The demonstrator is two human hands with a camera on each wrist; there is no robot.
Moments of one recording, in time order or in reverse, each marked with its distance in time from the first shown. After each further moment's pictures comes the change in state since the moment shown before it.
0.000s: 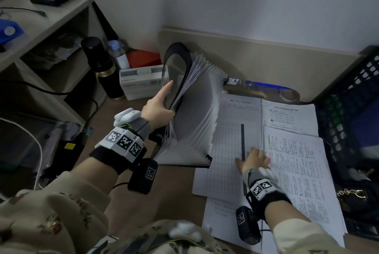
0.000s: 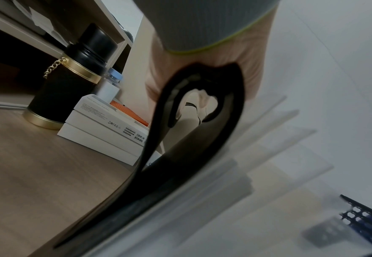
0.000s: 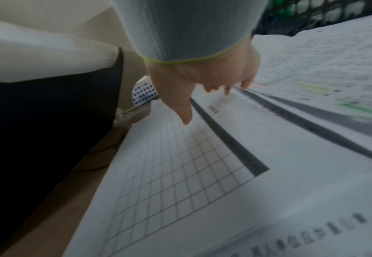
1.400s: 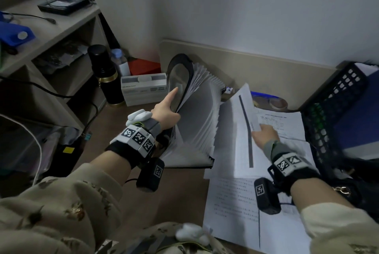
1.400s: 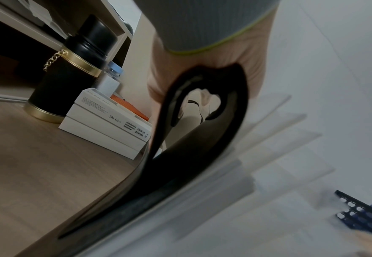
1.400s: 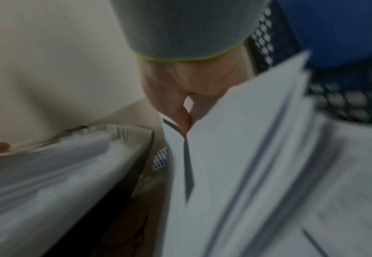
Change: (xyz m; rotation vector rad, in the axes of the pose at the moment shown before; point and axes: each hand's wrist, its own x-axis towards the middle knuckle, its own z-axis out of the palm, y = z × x) left_hand -0.006 0.003 0.001 0.011 -0.022 -0.006; right_hand 0.003 -0.036 -0.108 0.310 0.047 -0.112
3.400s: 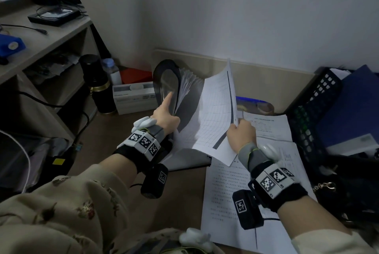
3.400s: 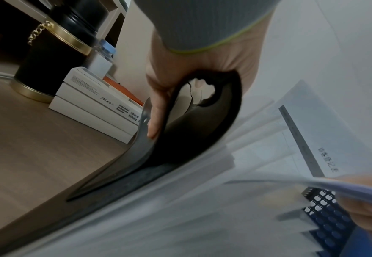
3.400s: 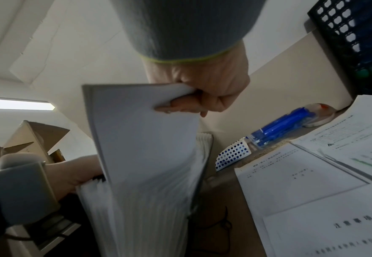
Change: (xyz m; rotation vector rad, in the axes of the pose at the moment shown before) left_hand -0.003 0.015 0.015 -0.092 0.150 -0.003; right_hand -0.070 -0.064 0.005 0.124 0.162 -0.074
